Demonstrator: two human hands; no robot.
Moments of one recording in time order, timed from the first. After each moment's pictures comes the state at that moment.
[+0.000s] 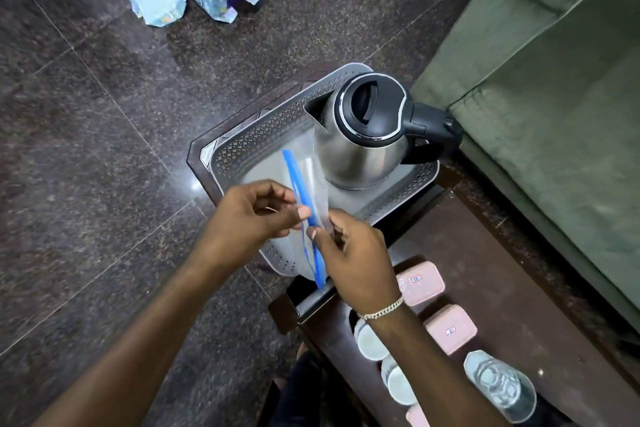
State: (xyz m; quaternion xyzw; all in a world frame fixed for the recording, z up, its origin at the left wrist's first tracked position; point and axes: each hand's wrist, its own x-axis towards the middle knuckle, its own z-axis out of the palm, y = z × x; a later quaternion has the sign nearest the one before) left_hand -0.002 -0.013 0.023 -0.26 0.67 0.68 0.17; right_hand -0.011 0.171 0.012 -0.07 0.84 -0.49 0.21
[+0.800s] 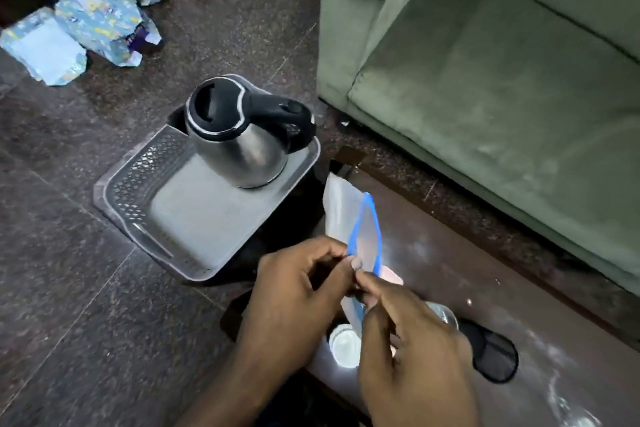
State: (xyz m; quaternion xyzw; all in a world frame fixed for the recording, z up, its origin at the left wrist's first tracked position) left_hand 0.051 0.192 0.109 -0.06 0.78 0.60 0.15; right_hand 0.091 0.313 0.149 0.10 0.92 -0.36 -0.03
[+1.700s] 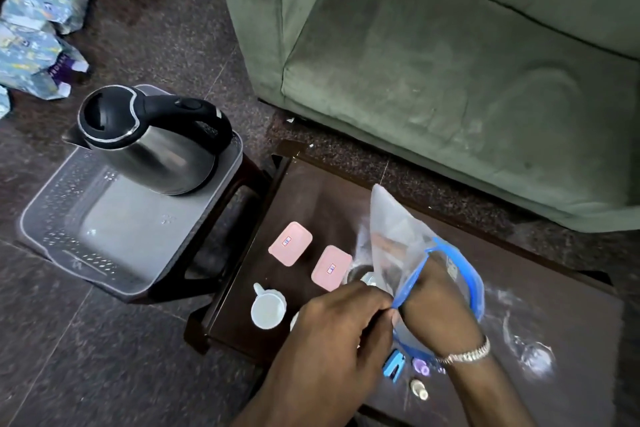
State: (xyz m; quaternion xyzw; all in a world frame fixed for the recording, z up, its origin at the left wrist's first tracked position) left_hand 0.117 0.292 0.120 0.19 0.82 0.51 0.16; right_hand 0.113 0.453 0.093 0.30 0.82 -0.46 0.17
